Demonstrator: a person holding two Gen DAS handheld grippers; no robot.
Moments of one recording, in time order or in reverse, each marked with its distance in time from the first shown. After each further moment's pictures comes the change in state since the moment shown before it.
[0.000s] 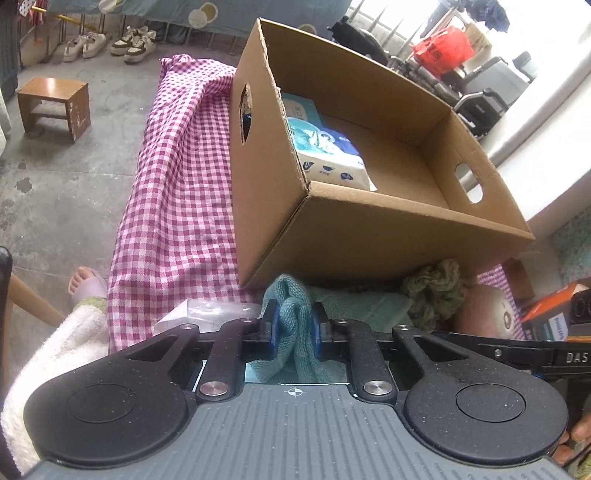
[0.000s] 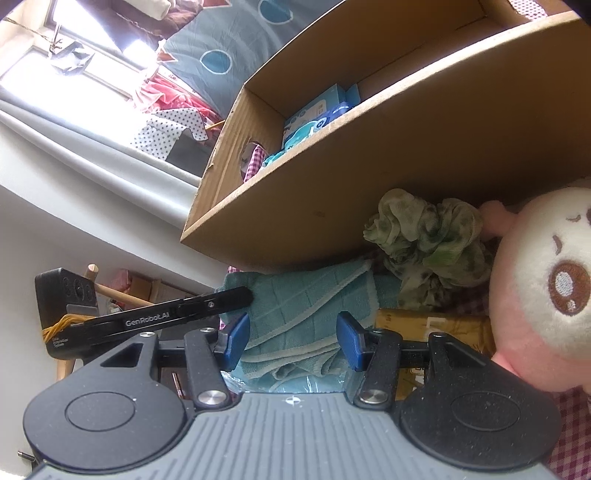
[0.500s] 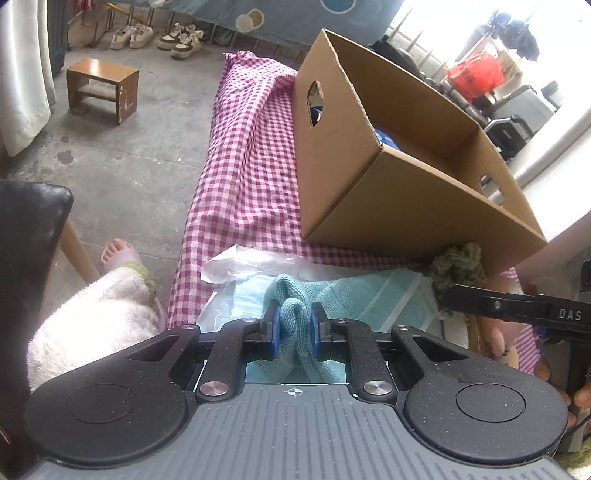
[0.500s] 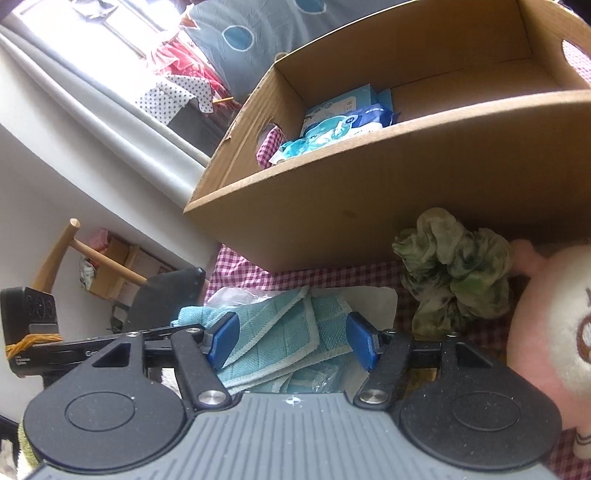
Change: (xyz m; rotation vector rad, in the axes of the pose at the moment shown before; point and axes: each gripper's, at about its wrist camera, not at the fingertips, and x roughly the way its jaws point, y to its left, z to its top) left arm -0.028 0.032 -0.040 -0.098 -0.044 0.071; right arm 0.008 0.024 0.002 -0.161 0.027 -0.065
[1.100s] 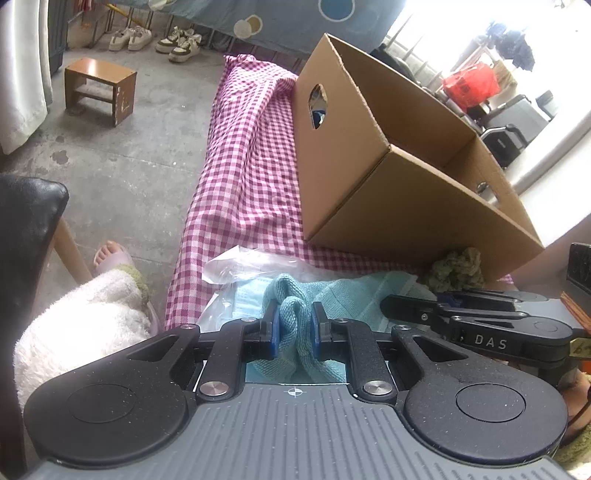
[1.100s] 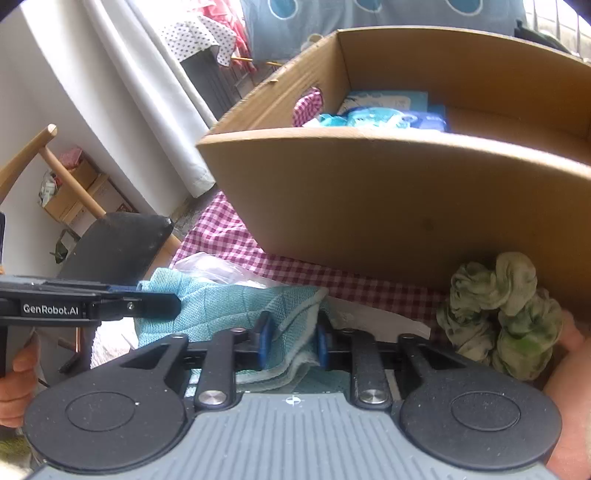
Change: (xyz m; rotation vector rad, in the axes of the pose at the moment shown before) left arm 0.000 0.005 -0.007 -0.006 -0.040 -0.031; right arm 0.054 0.044 -0.007 -0.315 0.073 -0.190
